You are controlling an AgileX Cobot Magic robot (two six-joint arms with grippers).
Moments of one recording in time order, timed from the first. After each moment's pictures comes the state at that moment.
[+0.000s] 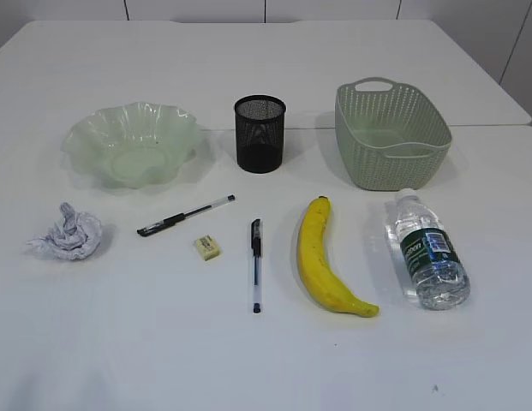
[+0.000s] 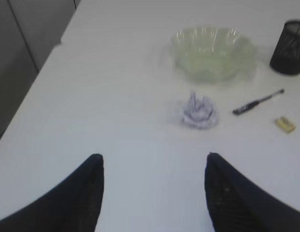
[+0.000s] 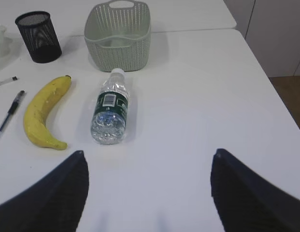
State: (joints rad) left arm 0.03 0.01 -0.56 0.04 0.97 -0.09; right arm 0.04 -0.02 -0.52 -0.06 1.06 0.05
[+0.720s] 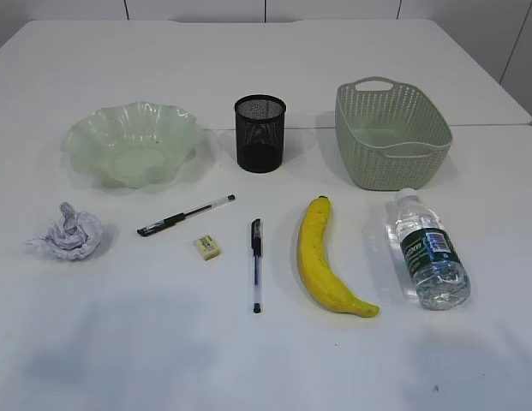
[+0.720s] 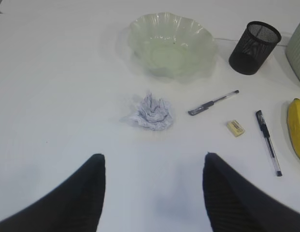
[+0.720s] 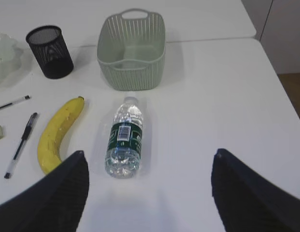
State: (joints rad) left arm 0.03 0.46 -0.71 -0.15 0.88 -0.09; right arm 0.04 0.41 -0.68 -0.01 0.86 0.05
